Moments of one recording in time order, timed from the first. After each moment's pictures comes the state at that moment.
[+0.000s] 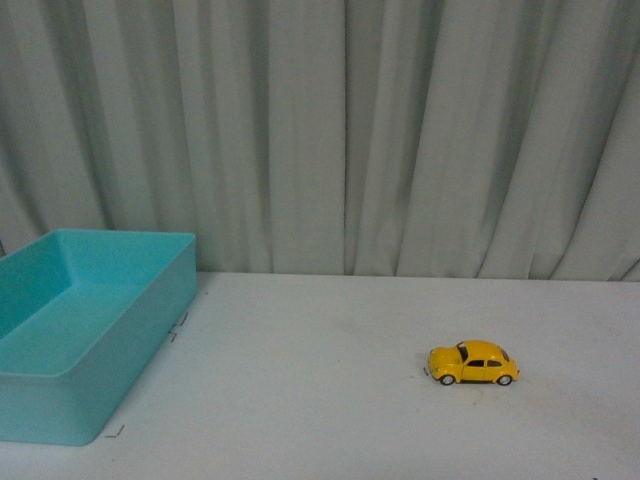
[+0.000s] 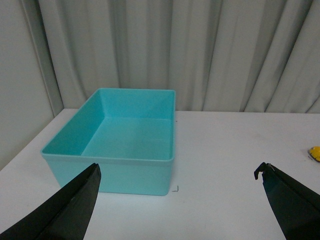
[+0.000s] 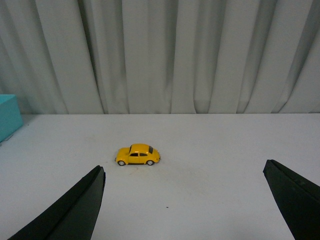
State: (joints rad) left arm 0.00 0.00 0.01 0.00 0.00 0.00; right arm 0.00 0.00 0.01 0.00 0.00 -0.01
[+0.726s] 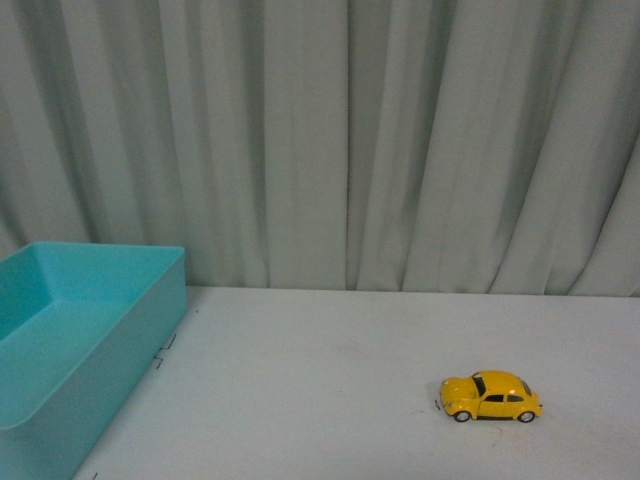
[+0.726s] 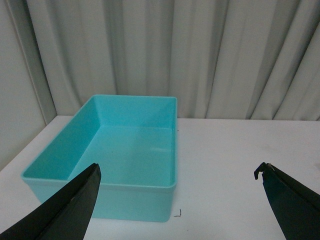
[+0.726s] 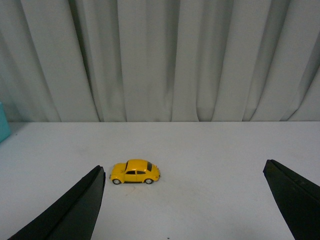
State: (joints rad) left arm 0.00 0.00 0.01 0.00 0.00 0.00; right arm 0.00 0.00 0.01 0.00 0.00 -0.01
